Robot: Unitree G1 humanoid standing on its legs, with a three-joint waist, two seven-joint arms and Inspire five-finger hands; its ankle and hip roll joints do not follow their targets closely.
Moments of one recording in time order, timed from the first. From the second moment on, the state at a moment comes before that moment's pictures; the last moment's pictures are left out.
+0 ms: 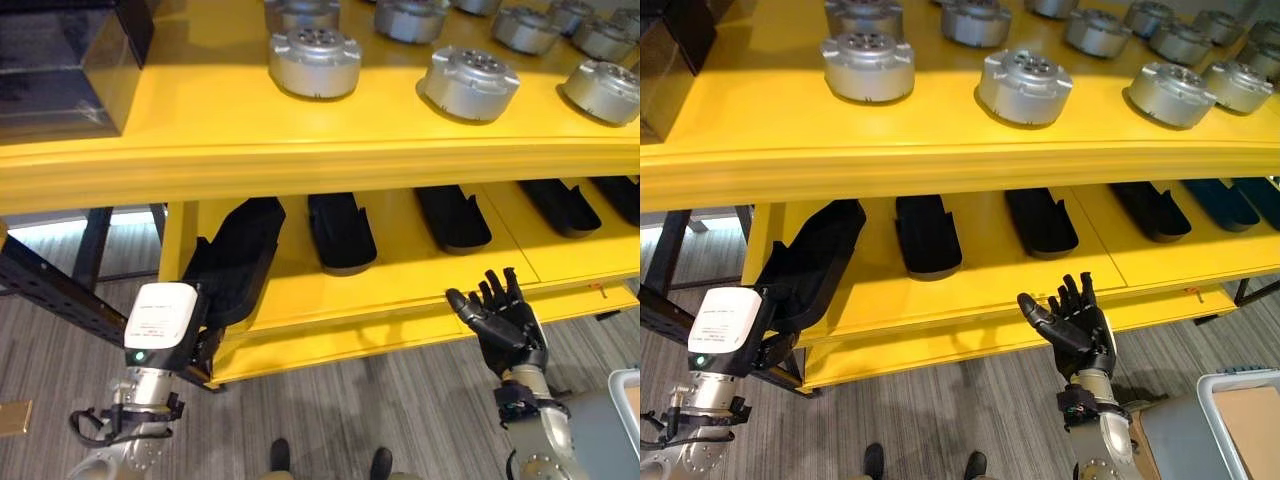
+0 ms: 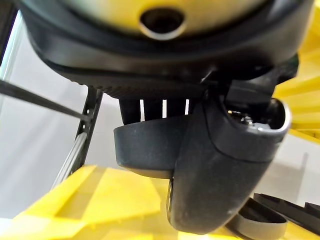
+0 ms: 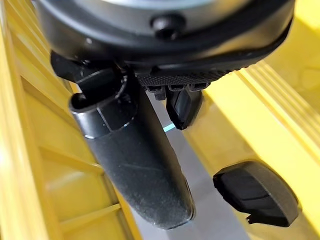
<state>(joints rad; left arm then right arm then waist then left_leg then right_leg) 0.32 0.72 0.03 -0.16 0.75 -0.13 0.50 0.24 -0.37 0.06 -0.17 0.94 -0.22 -0.10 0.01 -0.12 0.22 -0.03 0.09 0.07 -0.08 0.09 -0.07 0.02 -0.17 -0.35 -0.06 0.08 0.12</state>
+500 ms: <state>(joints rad) 0.19 0.71 0.09 -0.05 0.75 0.00 0.55 0.13 -0.38 0.06 -0.17 0.94 -0.22 -0.10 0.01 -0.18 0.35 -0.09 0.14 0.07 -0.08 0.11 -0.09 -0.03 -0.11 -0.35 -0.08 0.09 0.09</state>
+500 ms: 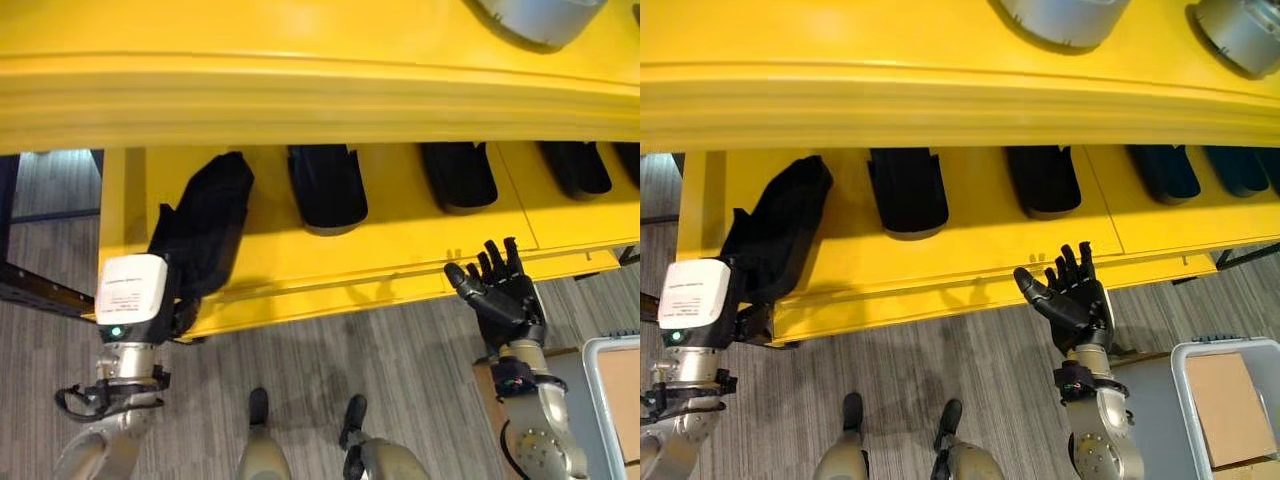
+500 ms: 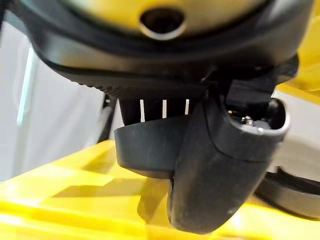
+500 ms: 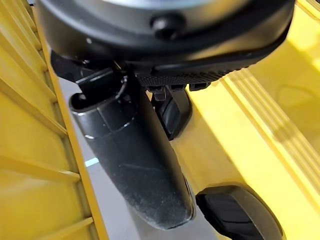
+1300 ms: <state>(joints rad) -0.15 0.82 0.06 0.18 0.75 0.10 0.61 0.05 -0.38 0.15 -0.17 0.95 -0.23 -0.04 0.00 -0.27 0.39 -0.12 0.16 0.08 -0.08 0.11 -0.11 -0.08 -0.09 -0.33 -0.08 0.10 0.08</state>
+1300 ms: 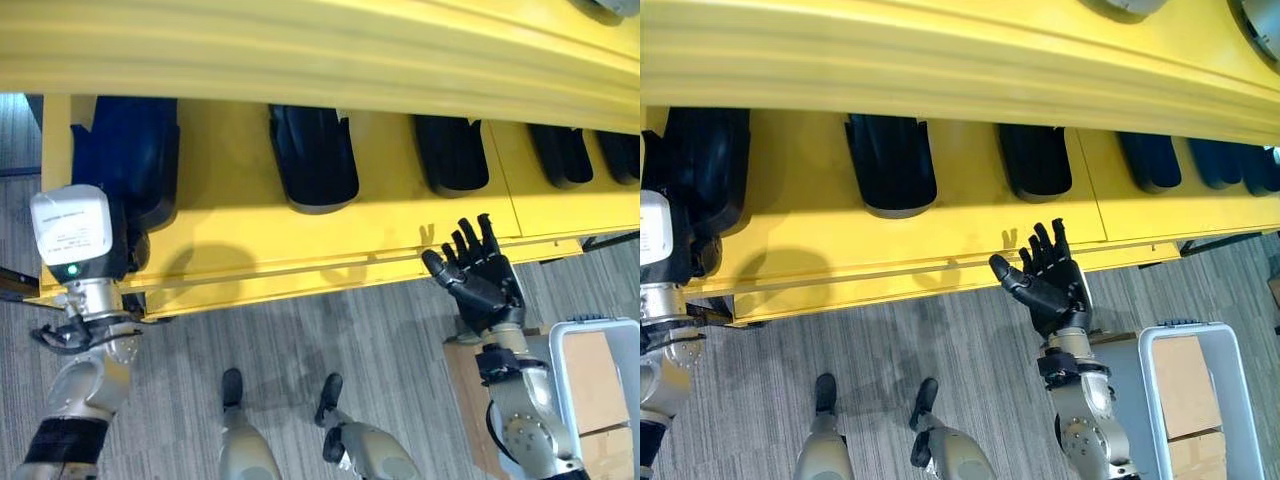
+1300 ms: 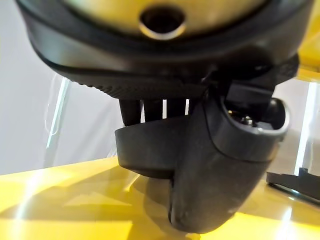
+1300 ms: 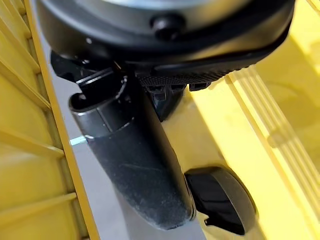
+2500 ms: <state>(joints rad) -0.29 0.84 0.03 0.32 0.67 0.11 0.59 0.04 -0.40 0.18 -0.17 0.96 -0.23 -0.01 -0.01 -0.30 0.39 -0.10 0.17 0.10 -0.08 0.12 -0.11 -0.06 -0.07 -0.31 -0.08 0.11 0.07</state>
